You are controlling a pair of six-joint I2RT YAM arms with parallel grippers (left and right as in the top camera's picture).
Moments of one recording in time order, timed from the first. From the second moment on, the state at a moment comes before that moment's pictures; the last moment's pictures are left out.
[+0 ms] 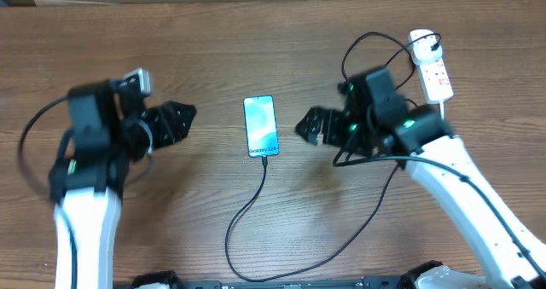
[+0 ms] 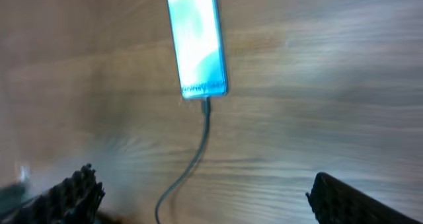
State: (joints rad) left arm 0.12 1.16 1.05 -0.72 0.49 -0.30; right arm 0.42 1.43 1.26 -0.91 -0.32 0.61
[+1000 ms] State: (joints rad) left arm 0.12 0.54 1.05 -1.01 0.34 -0.29; right arm -0.35 1.82 1.81 -1.09 -0.23 0.35
